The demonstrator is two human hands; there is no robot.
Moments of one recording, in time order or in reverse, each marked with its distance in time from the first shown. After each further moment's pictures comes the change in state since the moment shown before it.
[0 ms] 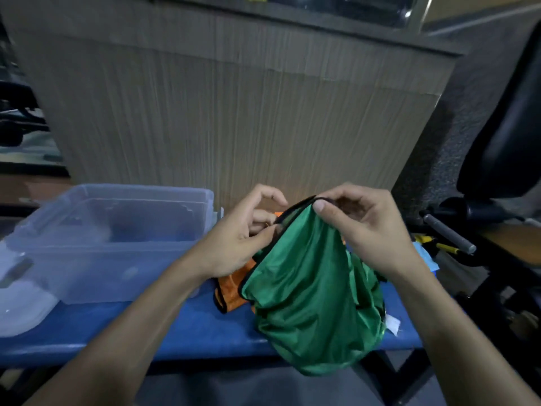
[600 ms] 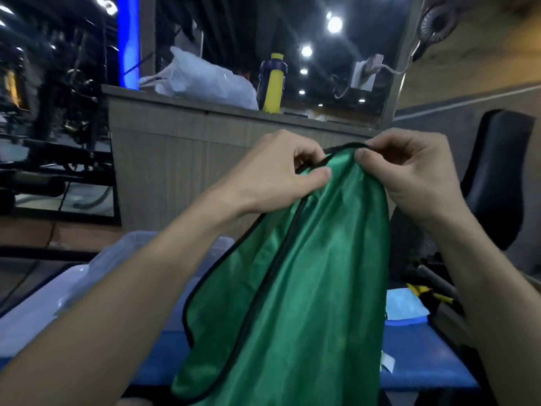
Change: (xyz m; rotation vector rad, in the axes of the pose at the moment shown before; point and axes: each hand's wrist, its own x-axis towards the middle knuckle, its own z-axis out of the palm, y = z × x) left_hand 0.017 0.228 -0.028 0.649 0.227 0.275; right_hand 0.050 -0.179 -0.055 -0.206 0.199 -0.363
